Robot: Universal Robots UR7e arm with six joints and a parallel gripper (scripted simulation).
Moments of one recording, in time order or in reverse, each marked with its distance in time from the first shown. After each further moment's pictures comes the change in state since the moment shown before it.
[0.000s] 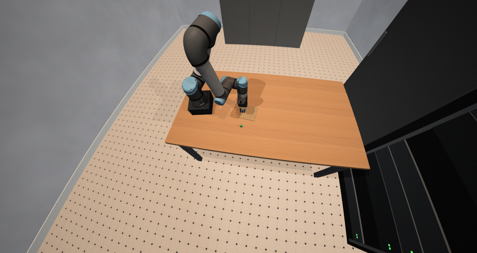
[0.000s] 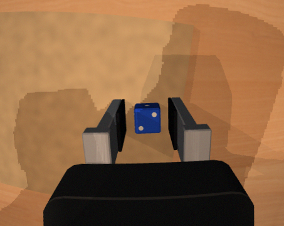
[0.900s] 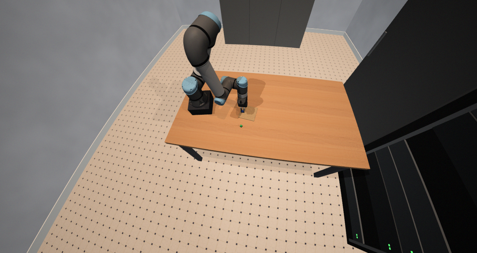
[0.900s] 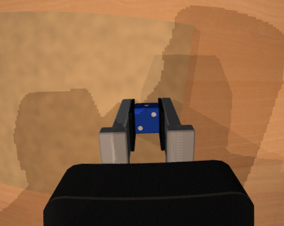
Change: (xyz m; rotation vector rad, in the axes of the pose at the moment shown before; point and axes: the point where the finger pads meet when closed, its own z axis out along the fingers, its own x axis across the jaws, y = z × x) arm 0.000 0.000 0.000 0.000 0.000 0.000
